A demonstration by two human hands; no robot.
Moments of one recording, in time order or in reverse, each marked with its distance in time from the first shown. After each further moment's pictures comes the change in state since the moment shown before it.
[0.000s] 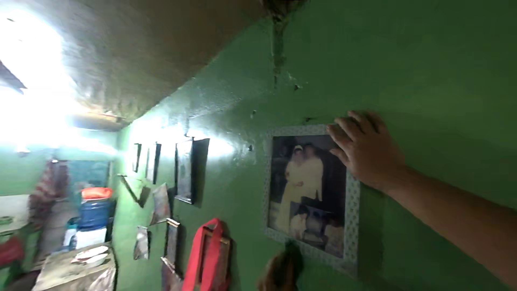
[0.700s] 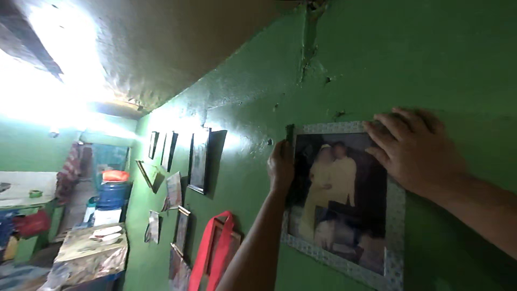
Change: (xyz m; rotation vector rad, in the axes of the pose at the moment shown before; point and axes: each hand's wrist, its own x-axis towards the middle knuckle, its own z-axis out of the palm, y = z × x) left_hand 0.262 -0.034 0.040 -0.309 -0.154 -0.411; right_hand -0.004 0.004 0.002 -0.071 0.037 -0.022
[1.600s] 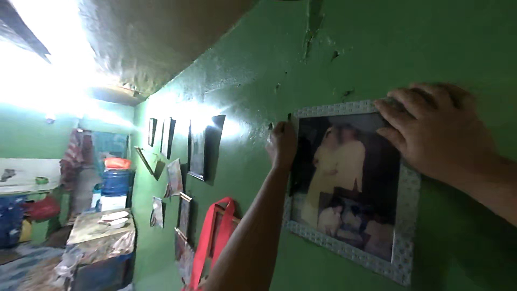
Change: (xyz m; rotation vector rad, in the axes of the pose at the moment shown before) left_hand 0.016 0.009 0.002 0.056 0.026 -0.082; right_hand 0.001 0.001 -0.004 0.015 -0.022 -0.016
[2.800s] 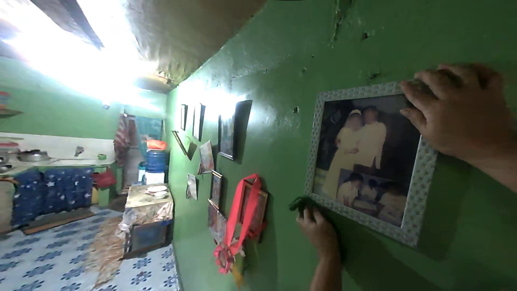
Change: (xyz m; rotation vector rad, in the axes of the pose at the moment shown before) left_hand -0.223 -0.078 0.022 -0.322 0.264 -0.556; right_hand 0.003 -0.001 0.000 0.071 0.007 0.011
